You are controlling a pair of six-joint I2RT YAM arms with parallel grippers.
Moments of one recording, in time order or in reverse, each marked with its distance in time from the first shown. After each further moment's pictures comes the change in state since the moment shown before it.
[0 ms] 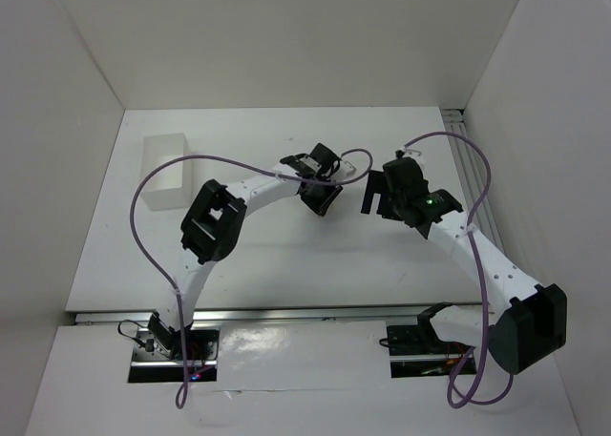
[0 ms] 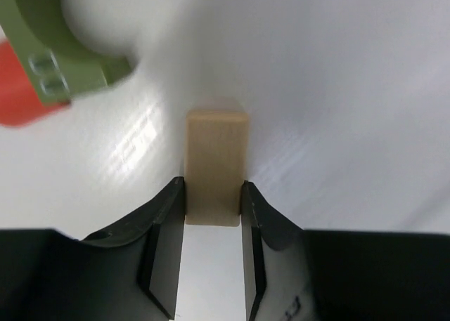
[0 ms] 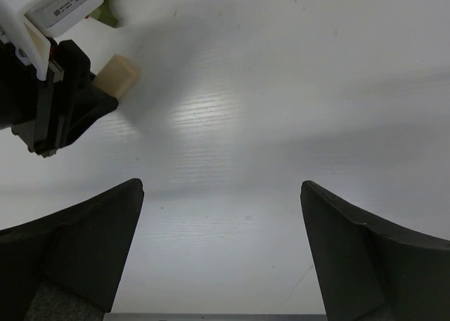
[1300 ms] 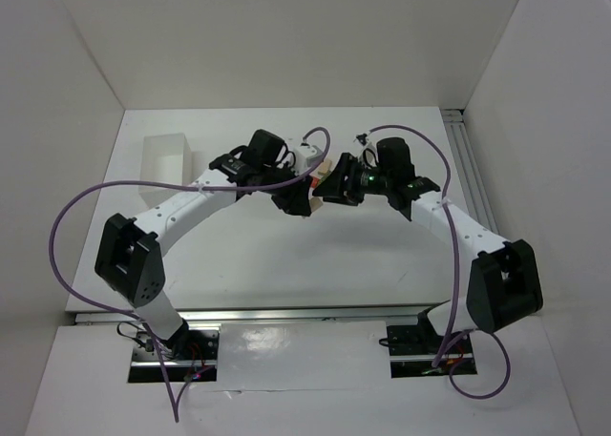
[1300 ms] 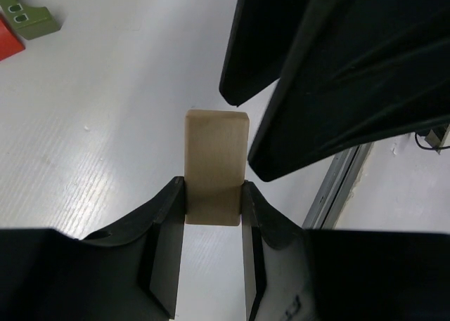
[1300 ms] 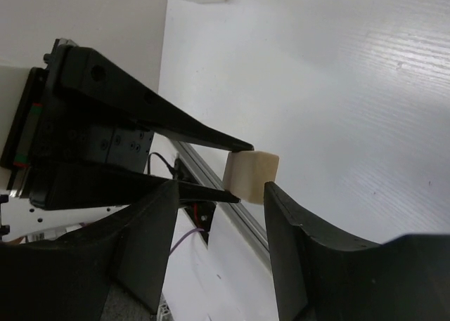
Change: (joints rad) left arm 0.110 -0.613 -0.439 0.036 0.426 0.001; right arm -0.053 0.224 0.015 0.521 -0.961 0.246
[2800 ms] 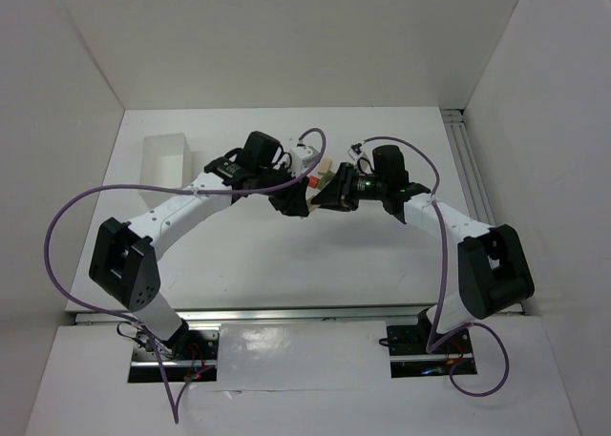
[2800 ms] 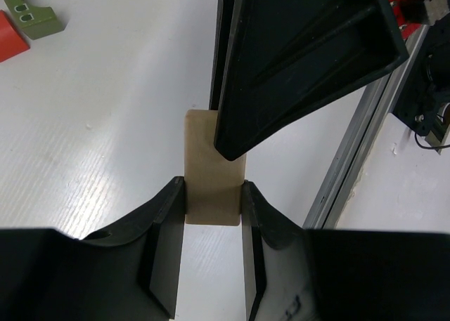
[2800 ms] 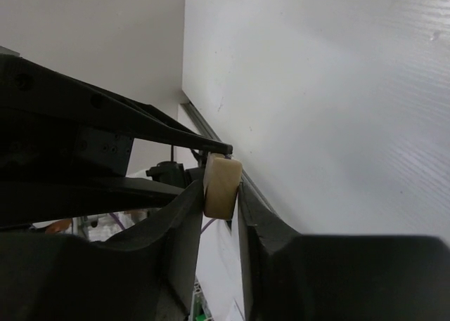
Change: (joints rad) left arm 0.008 -0.044 -0.048 0.034 0.010 -0.001; right arm -0.009 0.095 -0.082 0.175 -0.121 0.121
